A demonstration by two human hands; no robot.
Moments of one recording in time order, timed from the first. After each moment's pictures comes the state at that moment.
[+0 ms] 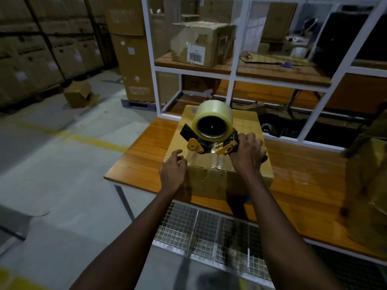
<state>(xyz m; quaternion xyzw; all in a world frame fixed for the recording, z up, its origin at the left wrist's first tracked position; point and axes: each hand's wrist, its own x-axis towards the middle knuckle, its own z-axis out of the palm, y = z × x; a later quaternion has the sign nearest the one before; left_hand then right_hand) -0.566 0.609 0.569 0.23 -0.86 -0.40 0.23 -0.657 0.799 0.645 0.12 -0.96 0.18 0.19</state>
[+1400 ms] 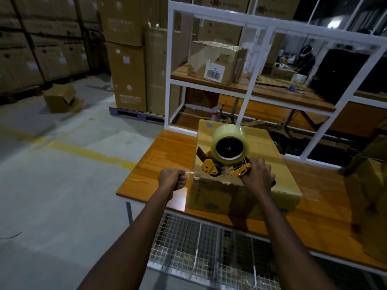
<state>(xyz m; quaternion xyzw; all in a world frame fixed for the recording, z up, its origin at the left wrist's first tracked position) -0.580 0.467 0.552 0.28 -0.55 -0.78 0.02 -0.635 0.724 0.613 0.07 -0.97 0.16 0.15</state>
